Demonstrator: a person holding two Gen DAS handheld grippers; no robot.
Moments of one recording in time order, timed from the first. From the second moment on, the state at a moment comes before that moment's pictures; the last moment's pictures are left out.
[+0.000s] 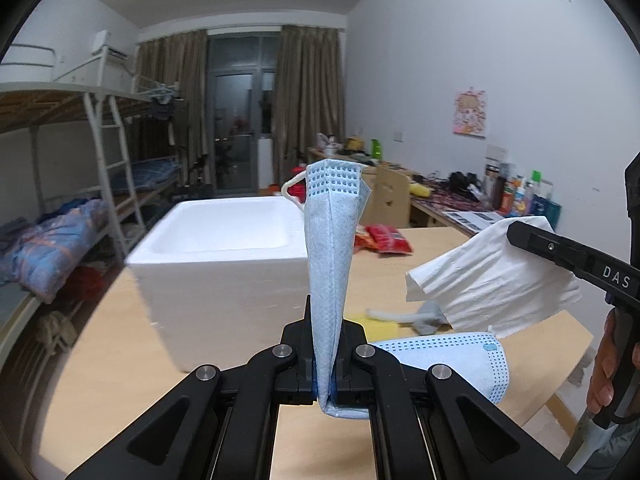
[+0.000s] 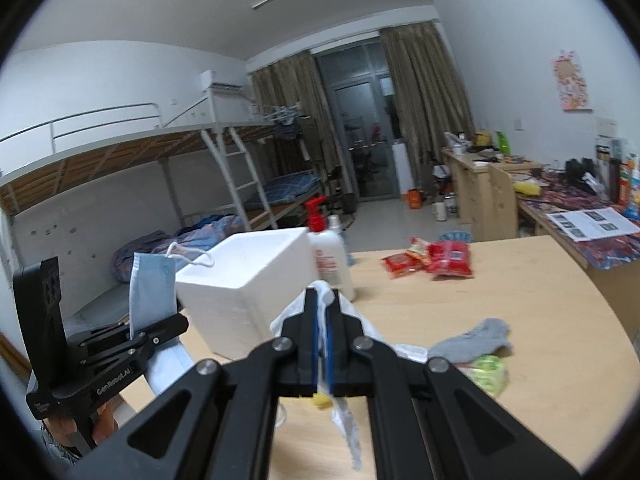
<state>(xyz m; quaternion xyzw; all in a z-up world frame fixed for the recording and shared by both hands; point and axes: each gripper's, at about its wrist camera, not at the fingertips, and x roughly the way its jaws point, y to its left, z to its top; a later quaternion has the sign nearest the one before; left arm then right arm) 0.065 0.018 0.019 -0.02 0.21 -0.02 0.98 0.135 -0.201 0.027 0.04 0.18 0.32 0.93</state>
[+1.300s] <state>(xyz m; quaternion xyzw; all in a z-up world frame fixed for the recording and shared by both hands) 0.065 0.112 0.088 -0.03 0.19 0.08 0.98 0.160 -0.099 0.097 -0.01 0.14 0.41 0.90</state>
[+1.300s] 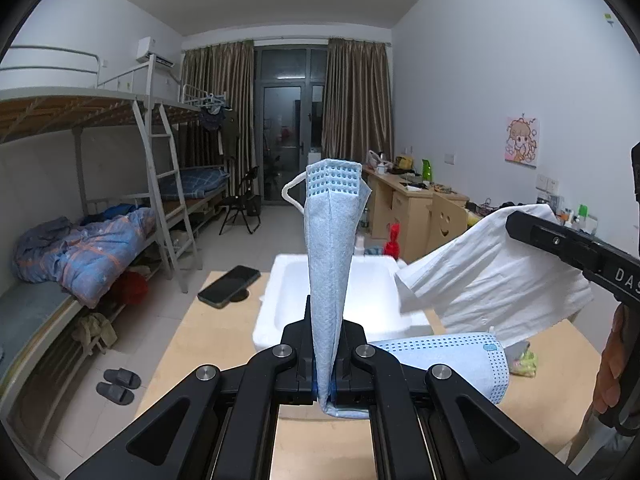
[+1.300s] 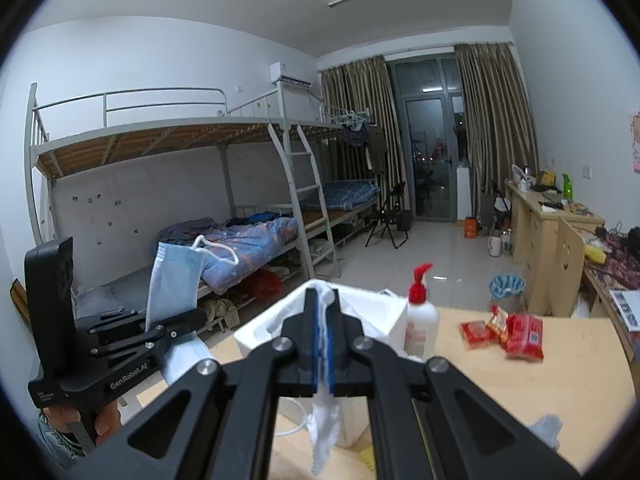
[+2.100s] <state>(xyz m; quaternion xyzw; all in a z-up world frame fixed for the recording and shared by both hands) 0.105 0.145 0.096 -0.03 0.19 0.11 0.98 0.218 -0.038 0.090 -0.05 0.17 0.44 0.88</state>
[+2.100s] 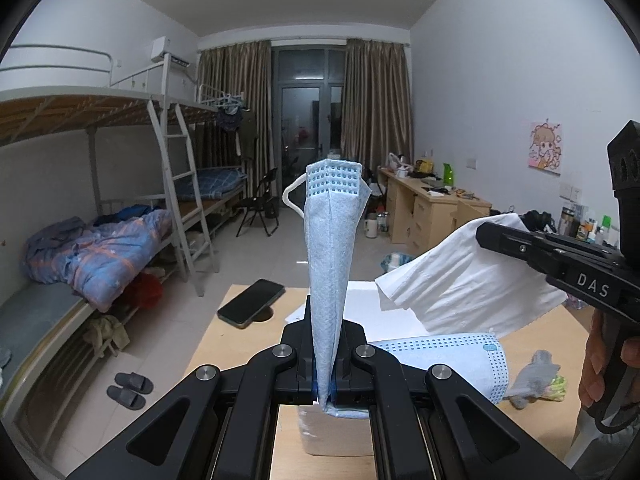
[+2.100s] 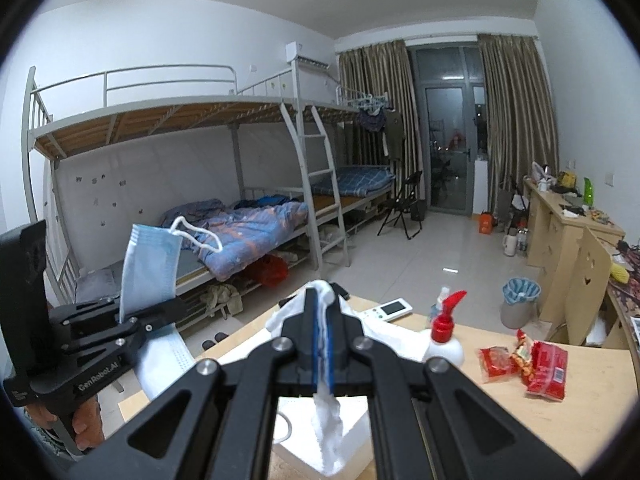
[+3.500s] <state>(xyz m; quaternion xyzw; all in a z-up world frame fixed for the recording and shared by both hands) 0.137 0.165 0.077 -0.04 0.22 0.09 0.97 0.226 -0.046 0.087 -0.05 0.19 0.40 0.90</state>
